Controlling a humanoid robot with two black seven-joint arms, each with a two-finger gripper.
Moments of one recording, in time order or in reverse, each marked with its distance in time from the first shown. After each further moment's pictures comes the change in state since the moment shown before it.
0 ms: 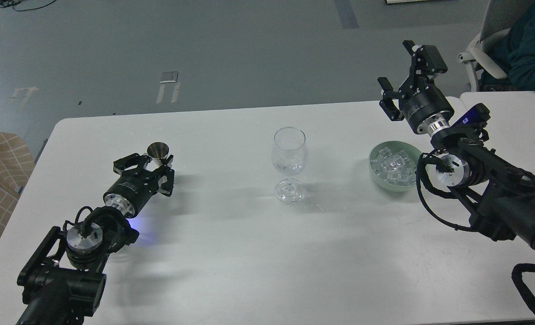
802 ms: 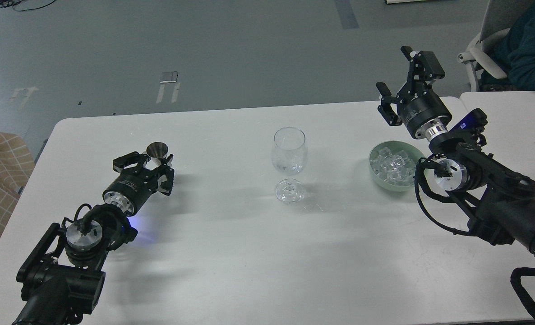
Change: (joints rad) left arm -0.013 0.008 0.007 0.004 0.012 0.014 -0.002; right arm -0.015 0.006 0.001 0.004 0.000 0.000 0.000
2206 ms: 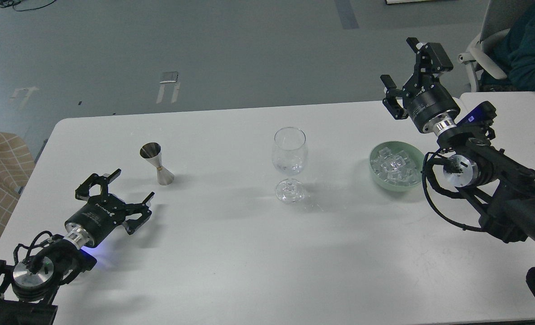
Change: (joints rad) left arm 0.181 0.207 -0.023 0.028 -0.010 -0.242 0.146; right arm -0.012 -0.143 -0.014 0.145 -0.027 0.000 0.000
